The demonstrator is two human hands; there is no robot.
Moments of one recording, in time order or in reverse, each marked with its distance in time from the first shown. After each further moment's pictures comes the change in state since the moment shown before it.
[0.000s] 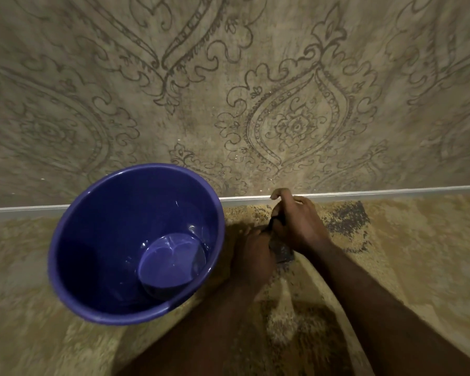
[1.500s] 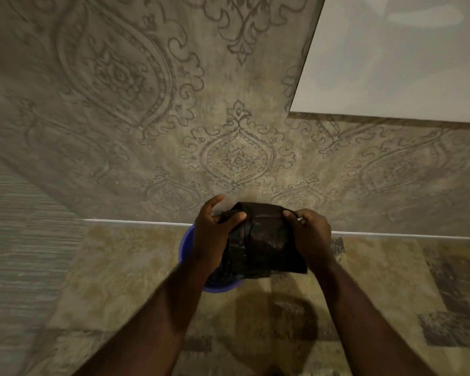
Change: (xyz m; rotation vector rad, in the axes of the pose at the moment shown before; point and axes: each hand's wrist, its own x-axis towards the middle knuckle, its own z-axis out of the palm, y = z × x) left_hand -0.147 0.180 -0.450 -1.021 0.406 -0.367; right_hand 0.036 -0.279 -0.358 0.491 0.109 0.522
